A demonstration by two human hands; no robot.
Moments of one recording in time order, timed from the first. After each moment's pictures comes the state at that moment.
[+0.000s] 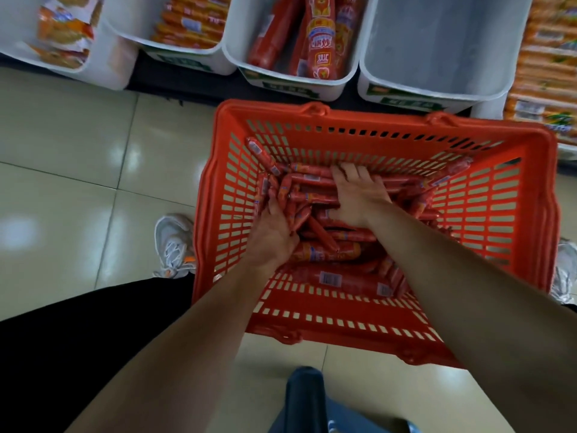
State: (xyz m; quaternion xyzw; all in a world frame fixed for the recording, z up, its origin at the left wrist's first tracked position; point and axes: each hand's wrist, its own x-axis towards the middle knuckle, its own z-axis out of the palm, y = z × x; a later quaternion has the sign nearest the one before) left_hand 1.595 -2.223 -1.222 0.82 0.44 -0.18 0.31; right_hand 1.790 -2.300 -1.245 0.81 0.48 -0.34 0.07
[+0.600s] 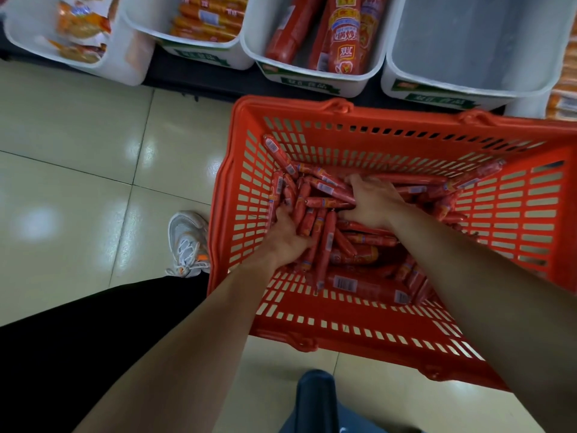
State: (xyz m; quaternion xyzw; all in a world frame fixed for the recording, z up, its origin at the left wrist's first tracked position) left_hand 1.591 -2.213 -1.226 0.63 0.53 -0.23 0.52; right_hand 1.793 -2.297 -1.263 0.79 0.48 -0.38 0.02
